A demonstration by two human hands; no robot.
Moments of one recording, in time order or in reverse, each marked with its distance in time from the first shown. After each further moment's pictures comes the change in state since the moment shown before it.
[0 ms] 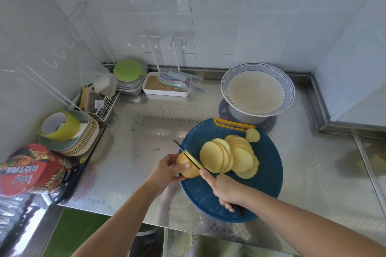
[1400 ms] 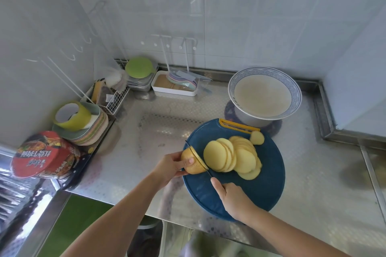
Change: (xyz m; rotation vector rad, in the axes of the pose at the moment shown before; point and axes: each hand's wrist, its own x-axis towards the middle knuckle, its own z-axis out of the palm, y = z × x) left_hand -0.003 0.002 0.003 0.015 -0.081 0.006; right_hand 0.010 0.046 0.022 -0.076 0.262 -0.256
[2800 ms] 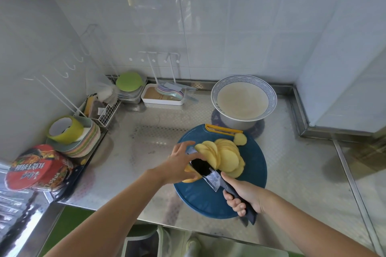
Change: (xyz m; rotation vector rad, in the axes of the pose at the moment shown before) left_hand -0.013 0.038 0.045 1.294 -0.120 0.494; right_hand -0.019 0.041 -0.060 0.725 -0.451 0.286
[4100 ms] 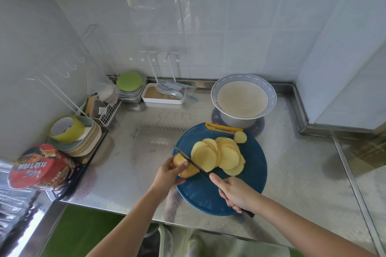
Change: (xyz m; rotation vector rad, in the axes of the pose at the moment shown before) left_hand -0.024 -0.013 0.045 -1.230 0.355 -0.582; right_hand -0.021 -0.008 0.038 -0.494 0.321 -0.291
